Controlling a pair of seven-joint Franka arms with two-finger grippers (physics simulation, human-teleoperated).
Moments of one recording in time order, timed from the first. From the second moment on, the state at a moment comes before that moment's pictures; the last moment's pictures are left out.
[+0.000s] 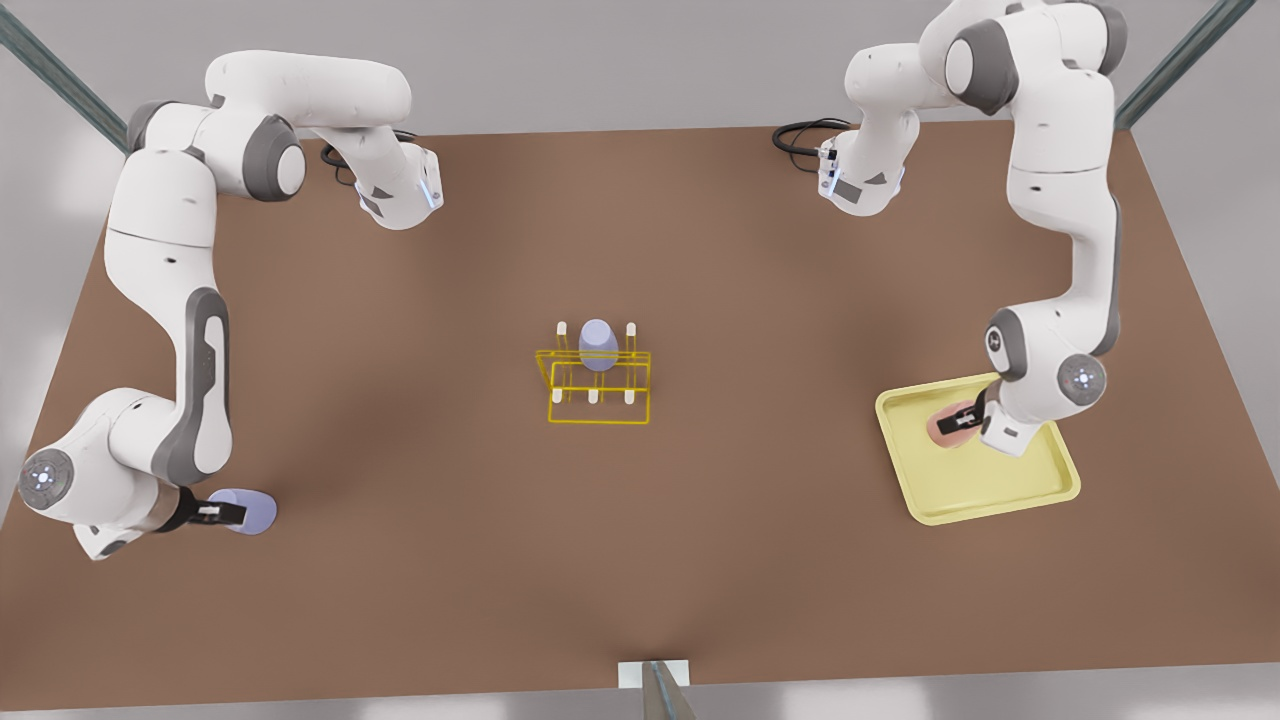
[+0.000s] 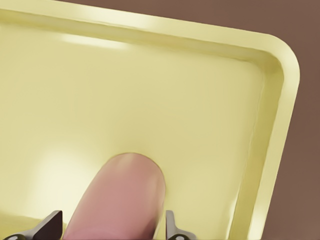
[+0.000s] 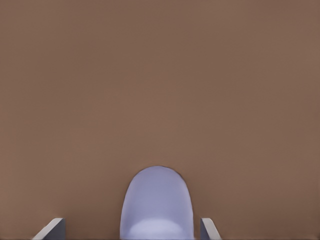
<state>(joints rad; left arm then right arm) 0.01 0.48 0.13 -1.99 -0.05 2.34 -0.14 -0.13 0.78 -0.17 -1.31 0.14 2.08 -0.26</state>
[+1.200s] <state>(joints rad) -0.05 0.62 -0.29 -1.32 -0.08 1.93 -0.39 -0.13 0.86 -0.17 -1.38 0.11 2.19 -0.30</state>
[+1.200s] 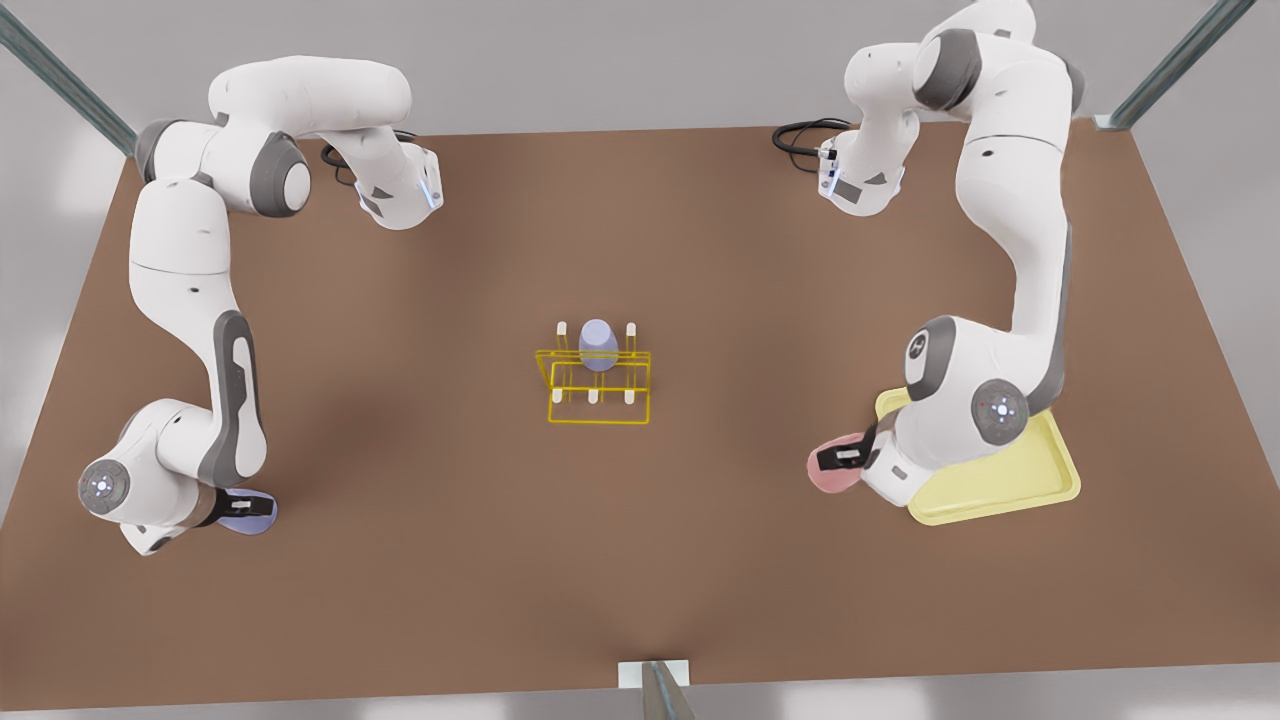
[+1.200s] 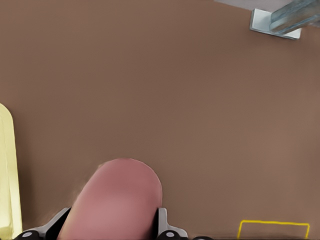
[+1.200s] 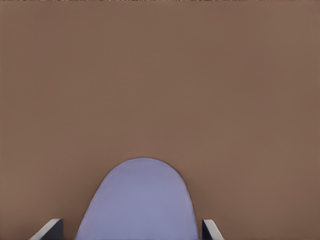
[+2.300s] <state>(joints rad) -0.21 0.64 -0.34 -0.99 0.07 1.68 -1.15 -0.13 0.83 -0.13 -1.37 0.13 2.10 -0.34</state>
